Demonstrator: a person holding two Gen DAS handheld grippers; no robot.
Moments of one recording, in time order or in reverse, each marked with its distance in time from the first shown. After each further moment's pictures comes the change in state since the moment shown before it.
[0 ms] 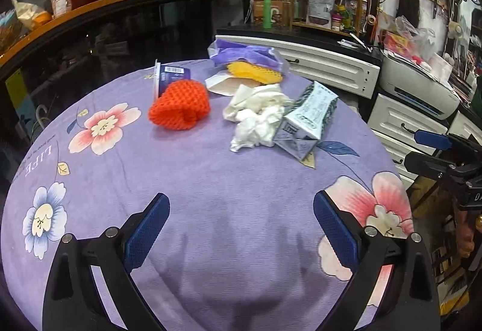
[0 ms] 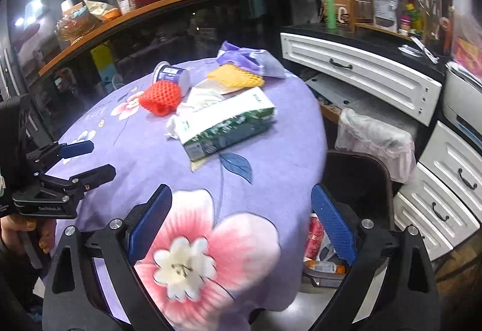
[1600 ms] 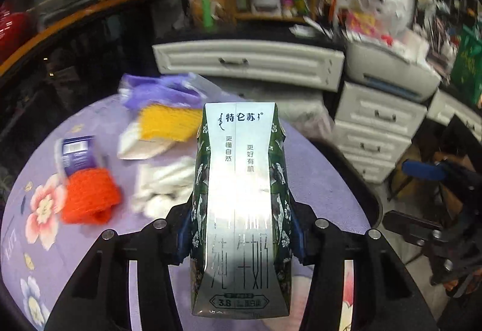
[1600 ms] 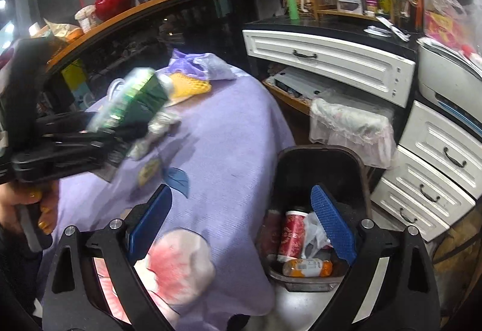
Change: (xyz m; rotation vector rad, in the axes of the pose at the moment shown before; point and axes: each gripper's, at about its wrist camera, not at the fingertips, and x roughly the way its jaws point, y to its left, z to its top) left arm 0.050 -0.062 0.079 0.162 0.006 -0.126; right arm 0.010 -0.057 0.008 0.129 -0.002 -0.072
